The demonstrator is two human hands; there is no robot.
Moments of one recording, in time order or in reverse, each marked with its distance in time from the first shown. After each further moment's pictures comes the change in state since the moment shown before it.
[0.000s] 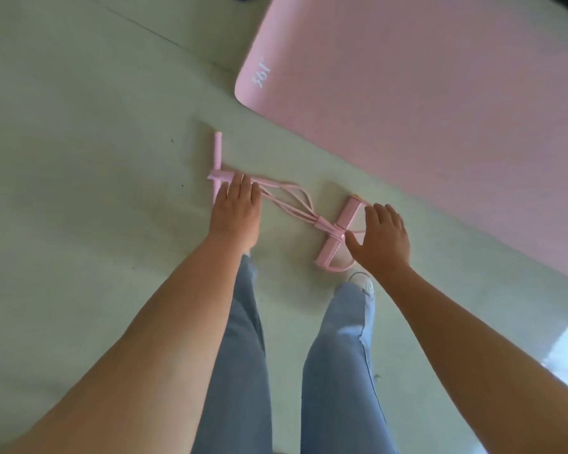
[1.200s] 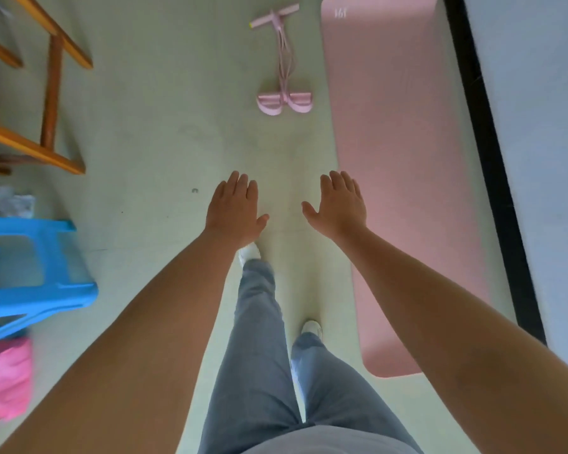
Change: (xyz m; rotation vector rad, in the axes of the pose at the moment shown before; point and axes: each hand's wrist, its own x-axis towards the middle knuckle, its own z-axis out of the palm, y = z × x) left_hand -0.434 0.927 0.027 -0.692 0.161 -0.848; right_hand -0.378 0.723 -0.055 -0.609 0.072 -0.984
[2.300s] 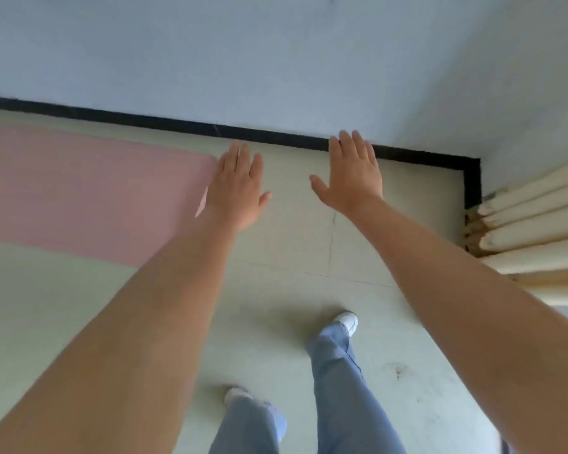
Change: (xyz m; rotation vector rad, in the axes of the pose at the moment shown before) left_hand -0.624 0.716 0.322 0.656 0.237 1.194; right_hand -0.927 0.489 0.302 0.400 0.396 1.123
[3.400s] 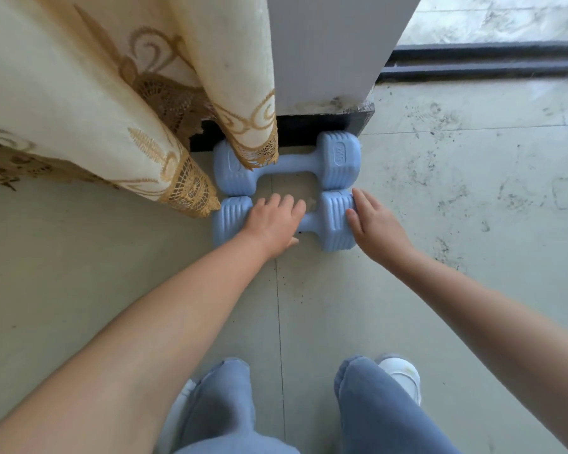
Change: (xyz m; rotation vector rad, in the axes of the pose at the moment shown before) left_hand 0.265 0.672 0.548 0.831 -0.011 1.899; right_hand -0.085 0.471 0.645 0.945 0.355 1.676
